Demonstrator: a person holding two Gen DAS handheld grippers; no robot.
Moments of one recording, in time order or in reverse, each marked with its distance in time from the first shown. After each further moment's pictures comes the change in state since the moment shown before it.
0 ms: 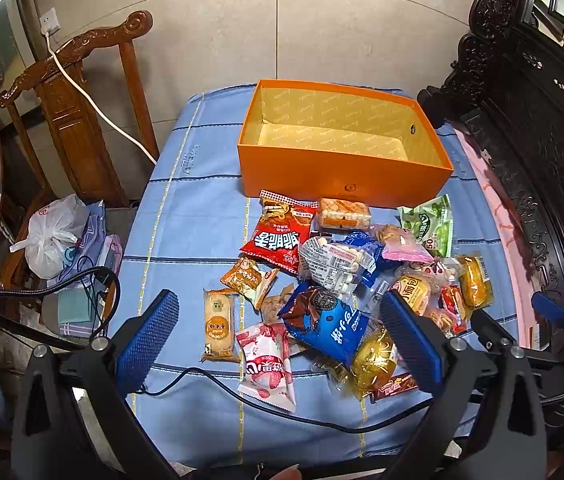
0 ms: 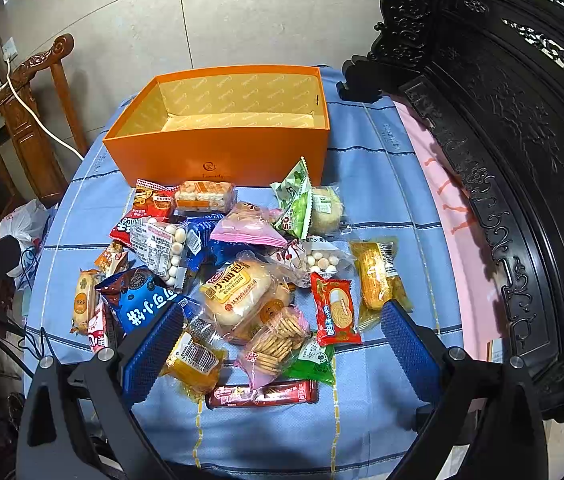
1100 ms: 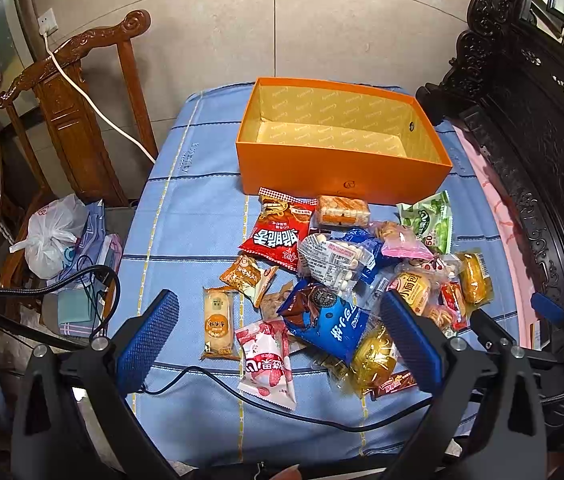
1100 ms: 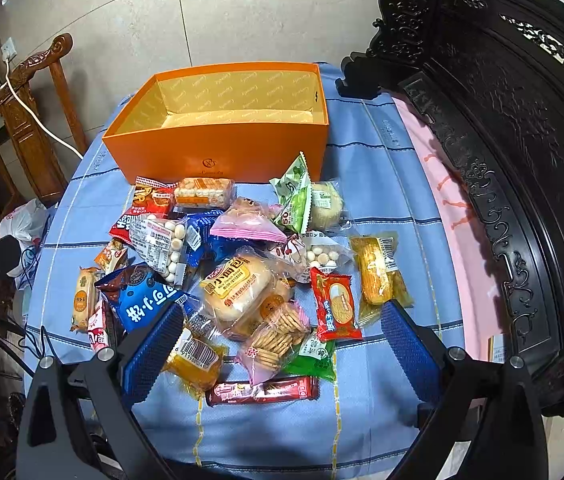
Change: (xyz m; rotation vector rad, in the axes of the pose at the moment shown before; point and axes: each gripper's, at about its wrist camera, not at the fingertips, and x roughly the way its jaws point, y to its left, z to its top) left arm 0.001 -0.002 -0.004 0.001 0.003 0.000; right arm 0.001 0.000 -0.003 0.000 0.004 0.001
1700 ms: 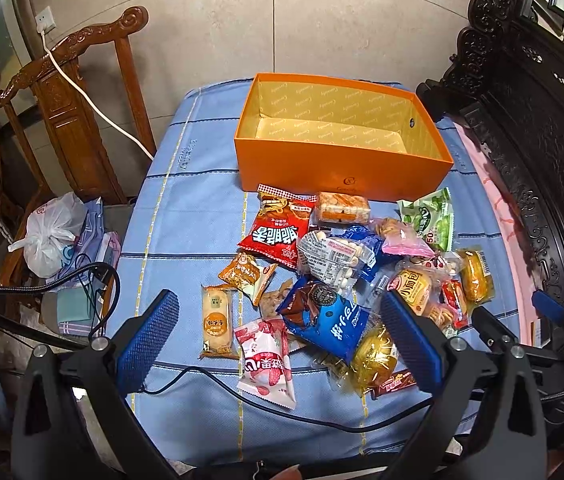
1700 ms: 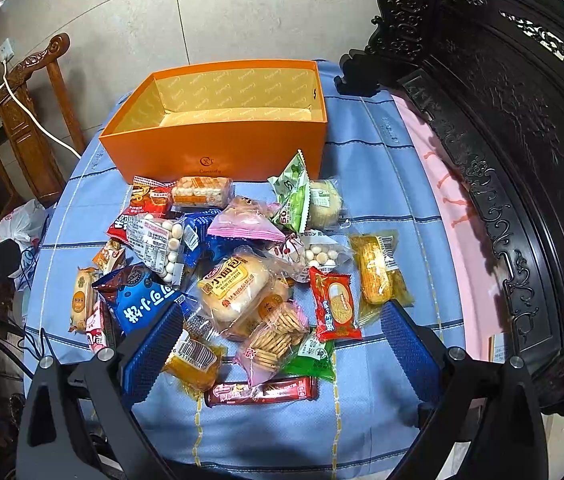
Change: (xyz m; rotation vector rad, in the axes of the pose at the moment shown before) left arm 0.003 -0.001 0.000 0.004 0.014 -0.001; right arm 0.003 -0.001 0.002 0.004 0.006 -0.003
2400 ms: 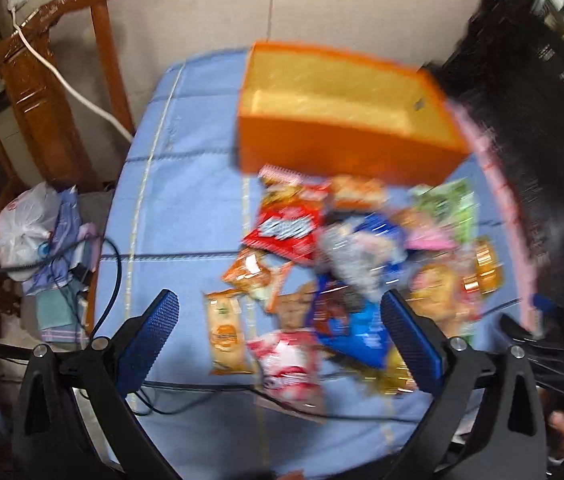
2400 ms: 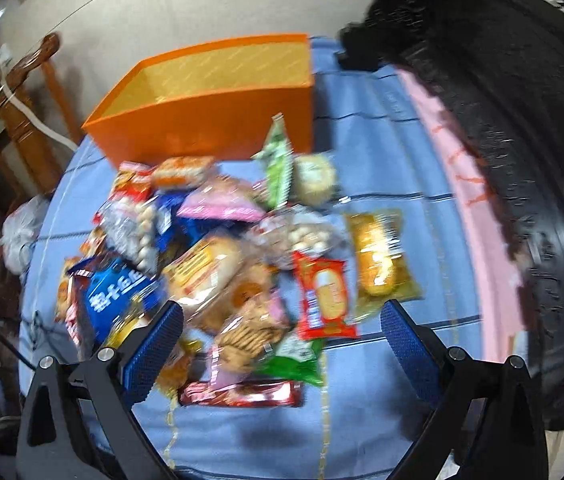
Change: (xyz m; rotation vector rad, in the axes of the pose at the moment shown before) left arm 0.077 0.040 0.015 0.036 0.139 -0.060; right arm 0.050 -0.032 -0.014 0.009 0.071 0.113
